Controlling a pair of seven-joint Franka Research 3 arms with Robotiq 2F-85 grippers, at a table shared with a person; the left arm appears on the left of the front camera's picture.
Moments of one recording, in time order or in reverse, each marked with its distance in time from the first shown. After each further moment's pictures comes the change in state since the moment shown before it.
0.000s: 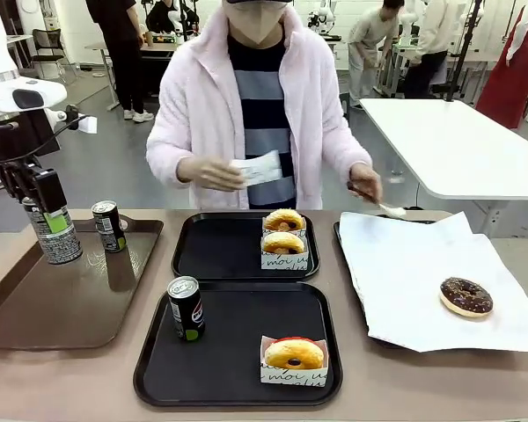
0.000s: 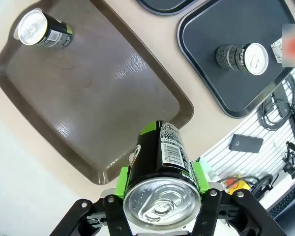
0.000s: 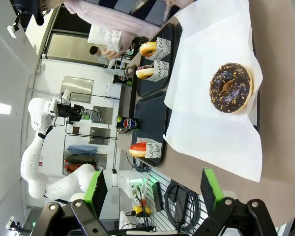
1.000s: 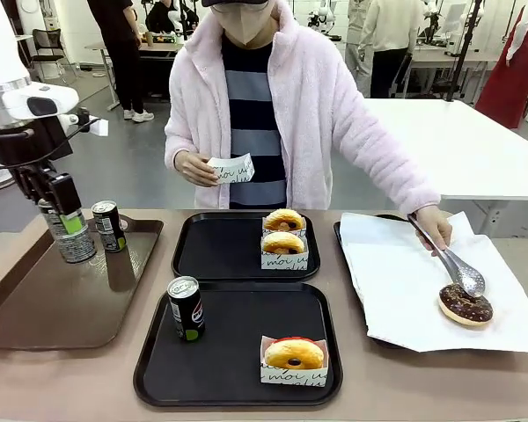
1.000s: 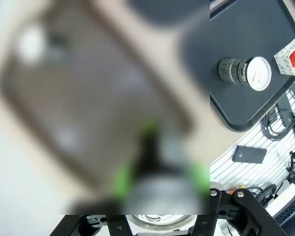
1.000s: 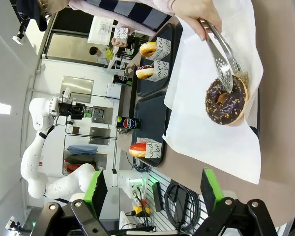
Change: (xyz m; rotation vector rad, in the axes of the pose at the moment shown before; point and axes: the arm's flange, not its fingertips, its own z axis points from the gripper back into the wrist) left arm 0.016 -0.009 -0.012 0.023 -0.044 -0.013; right arm 0.000 0.000 0.000 0.000 0.000 0.000
